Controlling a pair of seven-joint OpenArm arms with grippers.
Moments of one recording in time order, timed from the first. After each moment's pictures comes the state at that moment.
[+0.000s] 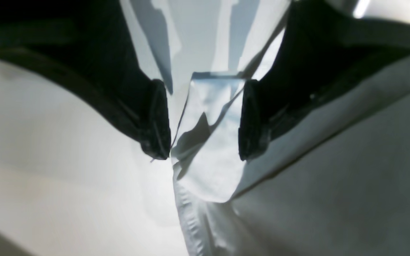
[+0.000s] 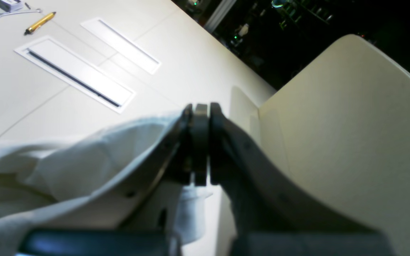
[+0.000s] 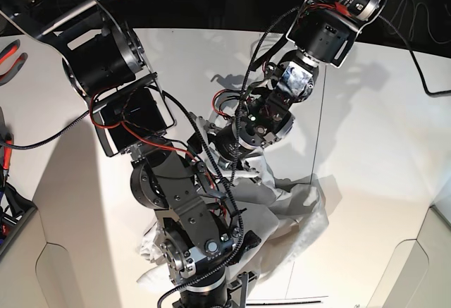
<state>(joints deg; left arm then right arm) -13.3 0.2 27.0 58.1 6.9 -12.5 3.6 35.5 -8.2 -25.5 74.4 -29.9 -8.8 -32.4</state>
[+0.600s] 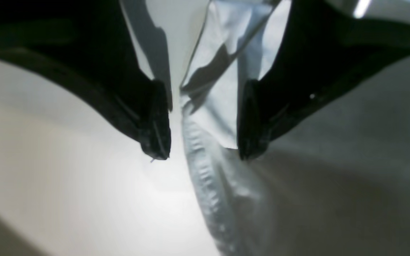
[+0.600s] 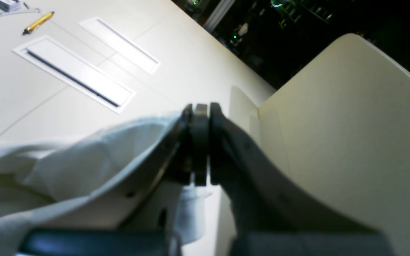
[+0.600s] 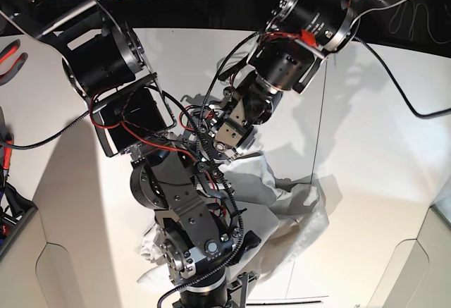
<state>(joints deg) -23.1 9.7 27.2 38.8 9.9 -4.1 0.3 35.6 -8.3 -25.5 74.4 -30.0 -8.8 -32.5</state>
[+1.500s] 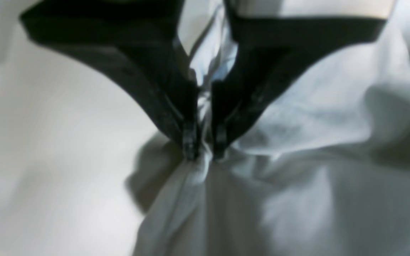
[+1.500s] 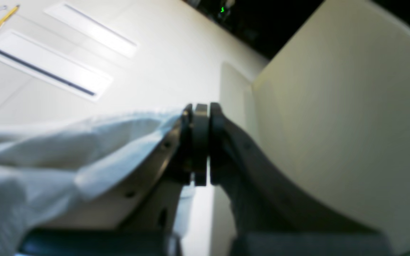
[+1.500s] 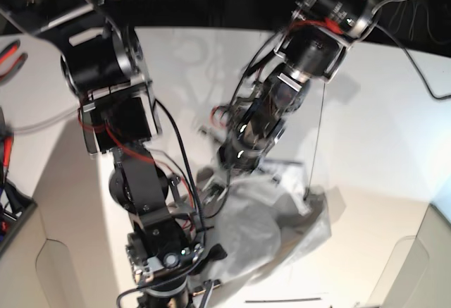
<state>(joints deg) -16.5 0.1 27.3 53.3 8.2 3.7 13.9 35.6 -7.2 -14.5 74.1 -27.5 -5.3 -32.8</state>
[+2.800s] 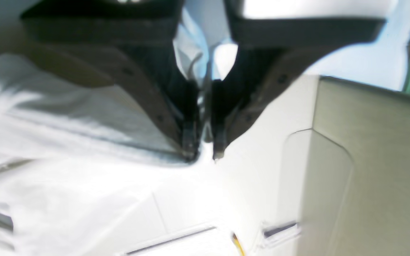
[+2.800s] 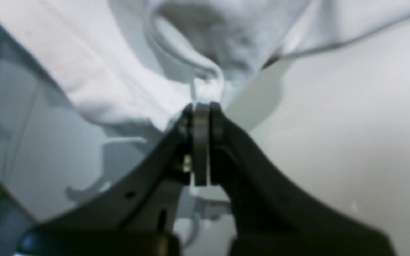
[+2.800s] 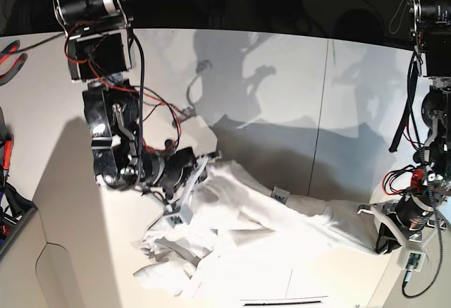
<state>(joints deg) -13.6 -26.7 -4.8 84.8 -16.1 -15.3 29.2 17.2 -1.6 -8.2 74.2 19.2 16.9 -59.7</state>
